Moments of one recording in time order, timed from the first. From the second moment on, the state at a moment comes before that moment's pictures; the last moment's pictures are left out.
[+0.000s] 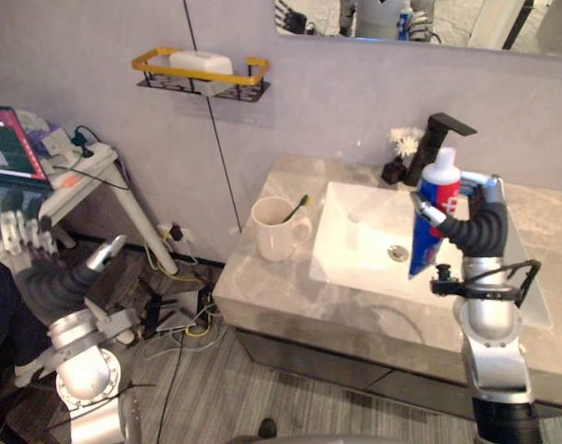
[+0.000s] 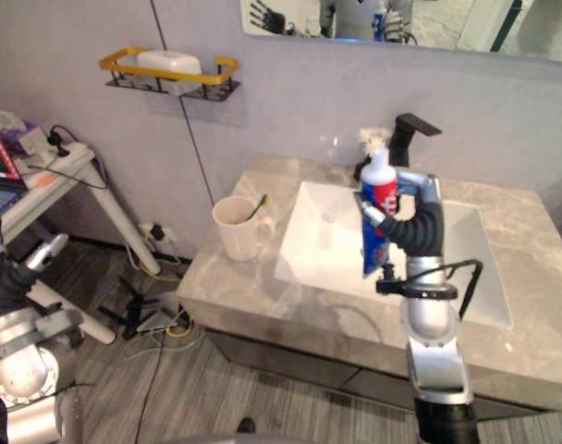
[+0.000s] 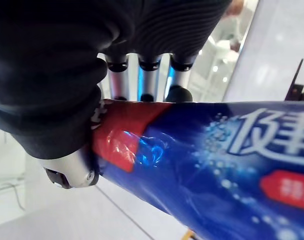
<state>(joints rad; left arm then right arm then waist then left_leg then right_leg) 0.21 0.12 0.34 -0.52 -0.12 -0.28 0.27 -0.06 -0.28 -0.09 -0.39 -0.13 -0.26 -0.13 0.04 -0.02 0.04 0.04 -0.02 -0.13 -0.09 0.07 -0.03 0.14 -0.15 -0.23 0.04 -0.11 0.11</state>
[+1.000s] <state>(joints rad) -0.06 0.12 -0.40 -0.43 -0.52 -0.24 0.04 -0.35 -0.15 0.21 -0.25 0.37 -0.26 -0.06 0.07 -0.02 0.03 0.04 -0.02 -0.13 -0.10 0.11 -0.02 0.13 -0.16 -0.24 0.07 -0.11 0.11</state>
